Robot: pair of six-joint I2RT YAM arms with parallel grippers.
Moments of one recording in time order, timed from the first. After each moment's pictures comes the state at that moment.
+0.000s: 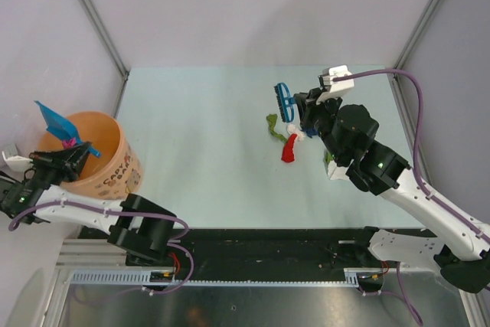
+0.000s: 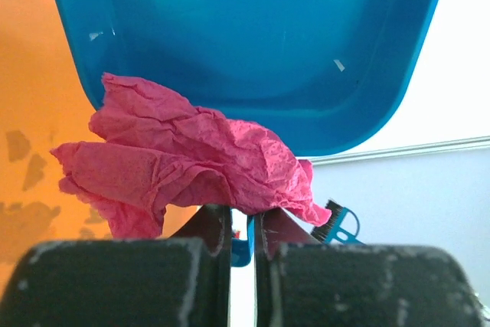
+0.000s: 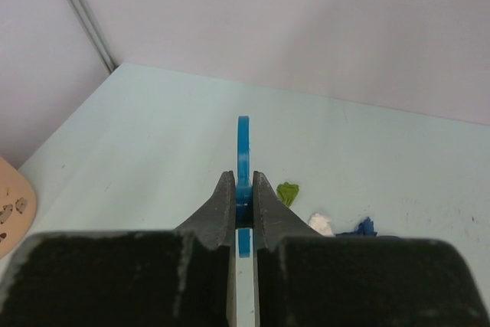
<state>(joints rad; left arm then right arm) 1.34 1.10 1.03 -0.75 1.45 -0.40 0.87 1.04 1.23 -0.17 0.51 0.10</state>
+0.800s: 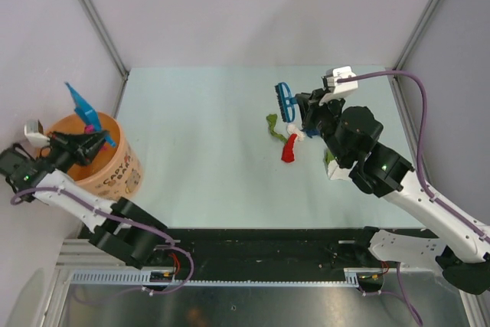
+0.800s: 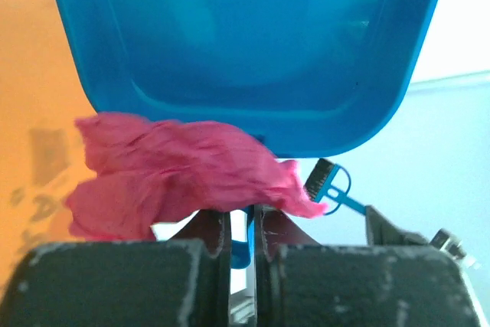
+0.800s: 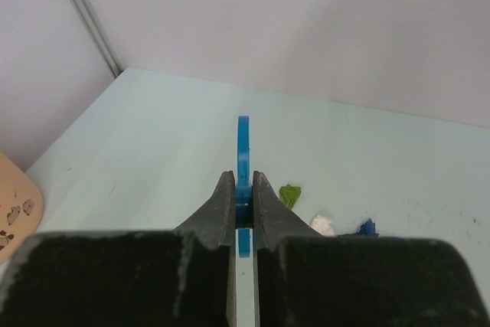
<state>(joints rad) 1.13 1.18 1.05 -0.77 1.44 -0.42 0.88 1.02 1.23 -0.17 0.51 0.10</state>
